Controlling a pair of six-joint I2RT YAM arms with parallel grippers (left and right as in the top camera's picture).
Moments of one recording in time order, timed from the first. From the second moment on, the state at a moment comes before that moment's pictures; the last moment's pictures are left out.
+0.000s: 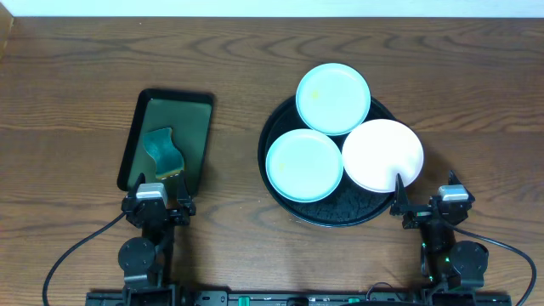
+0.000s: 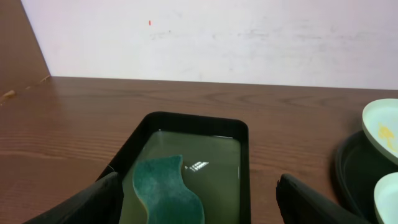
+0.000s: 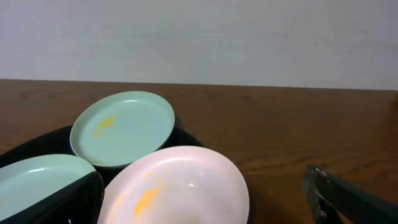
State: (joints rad) left arm 0.09 0.01 0.01 -0.10 0.05 -0.02; right arm 0.00 0.01 0.01 -0.07 -0.08 -0.01
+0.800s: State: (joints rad) left arm 0.09 0.01 0.01 0.61 0.56 -0.66; right arm 0.00 0.01 0.01 -0.07 -0.07 -0.01
